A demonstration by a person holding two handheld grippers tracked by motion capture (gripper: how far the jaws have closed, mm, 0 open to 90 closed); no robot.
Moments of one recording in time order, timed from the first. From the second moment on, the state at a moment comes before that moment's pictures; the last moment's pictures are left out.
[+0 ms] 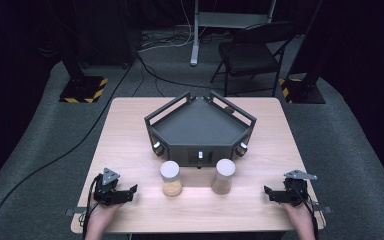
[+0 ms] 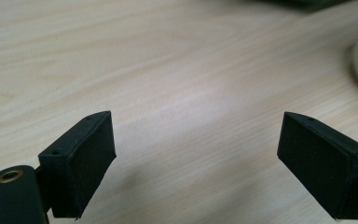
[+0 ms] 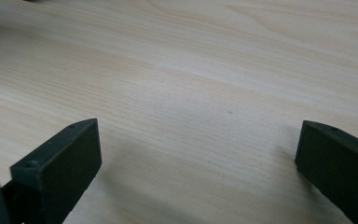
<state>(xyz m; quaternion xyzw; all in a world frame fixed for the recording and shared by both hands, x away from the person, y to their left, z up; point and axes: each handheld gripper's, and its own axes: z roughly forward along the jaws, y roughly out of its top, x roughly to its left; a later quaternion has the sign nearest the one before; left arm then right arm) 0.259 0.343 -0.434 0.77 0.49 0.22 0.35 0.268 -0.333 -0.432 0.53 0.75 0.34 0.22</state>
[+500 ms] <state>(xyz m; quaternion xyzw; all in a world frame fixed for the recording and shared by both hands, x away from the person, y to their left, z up) 0.264 0.344 -0.440 0.77 0.50 0.22 0.34 0.270 -0.330 -0.433 0.52 0.76 0.32 0.23</state>
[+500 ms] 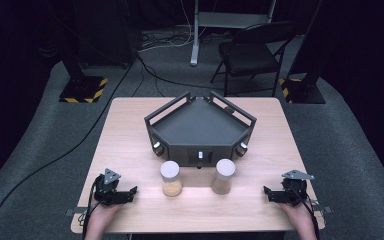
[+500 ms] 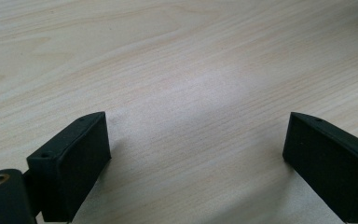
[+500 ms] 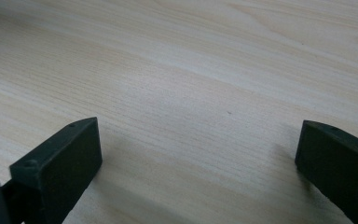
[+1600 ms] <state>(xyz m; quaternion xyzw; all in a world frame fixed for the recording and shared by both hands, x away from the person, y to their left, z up) 0.263 0.341 -0.440 0.76 0.51 0.21 0.33 0.269 -0.326 -0.433 0.53 0.75 0.32 0.23</state>
